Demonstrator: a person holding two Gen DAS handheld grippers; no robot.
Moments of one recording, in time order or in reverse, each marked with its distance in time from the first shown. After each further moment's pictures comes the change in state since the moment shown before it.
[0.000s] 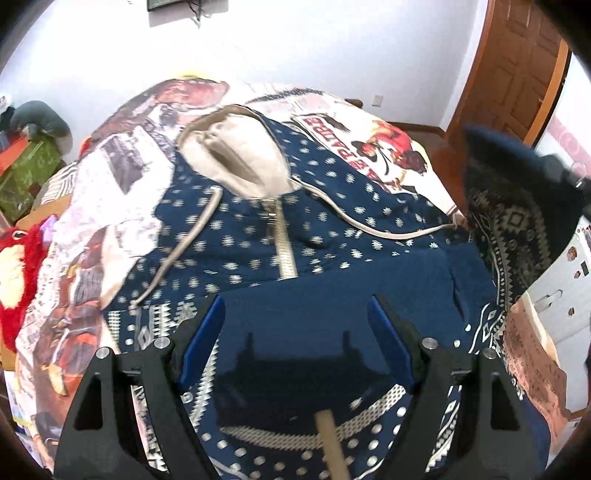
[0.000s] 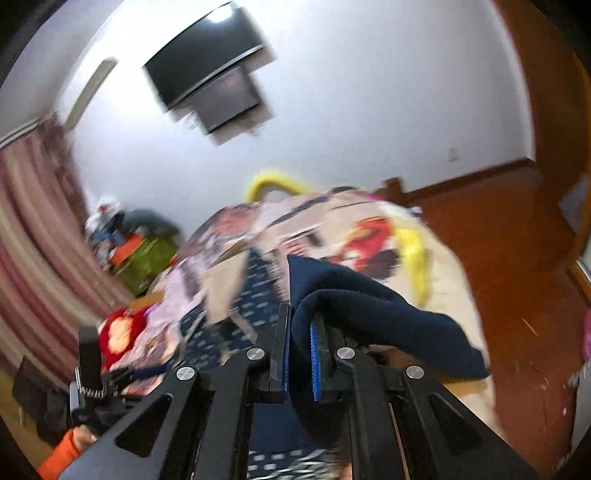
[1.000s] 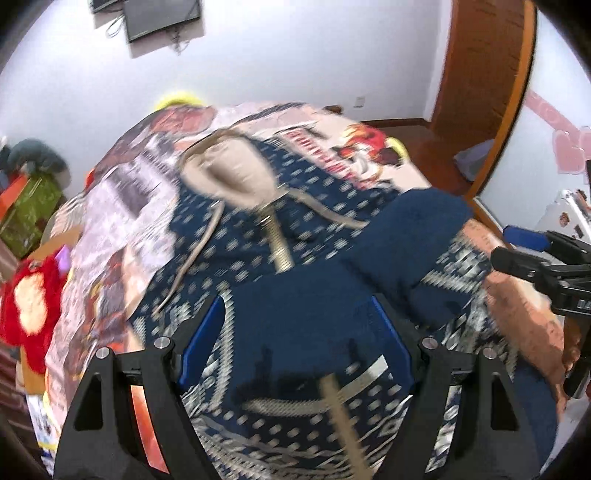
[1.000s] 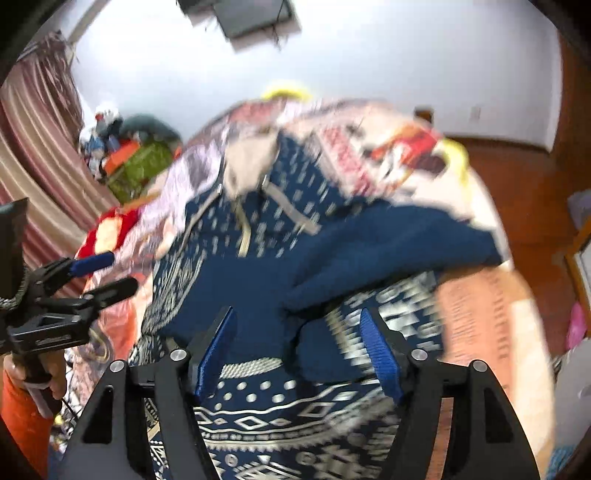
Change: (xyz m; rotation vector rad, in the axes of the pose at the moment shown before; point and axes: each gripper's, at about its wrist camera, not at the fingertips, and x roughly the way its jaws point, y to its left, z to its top) left arm -0.044 -0.029 -0.006 0.137 -0.035 -0.003; right arm 0.013 0.044 -0.076 -0.108 0.208 -0.115
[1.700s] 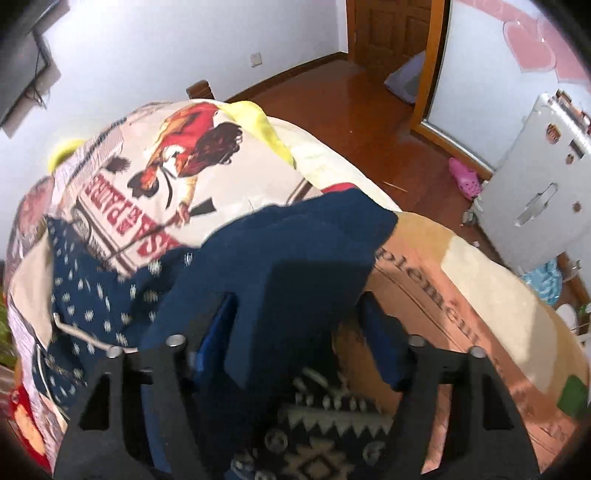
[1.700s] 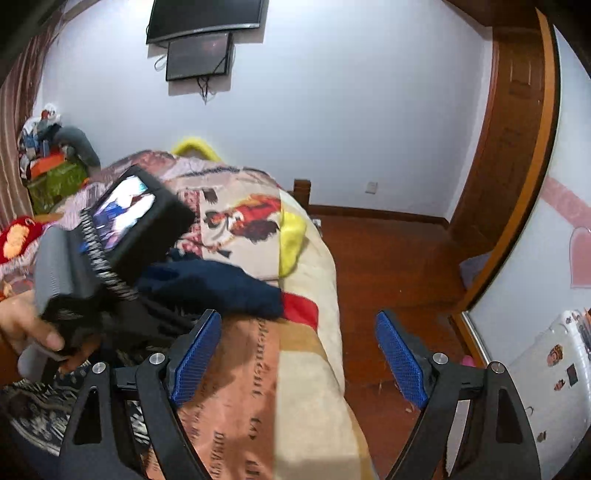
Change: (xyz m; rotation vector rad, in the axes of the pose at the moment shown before) left arm 0.179 -0.220 0.077 0.365 0.152 -0.077; right arm -0.057 -0.110 -0.011 -0.142 -0.172 -0.415
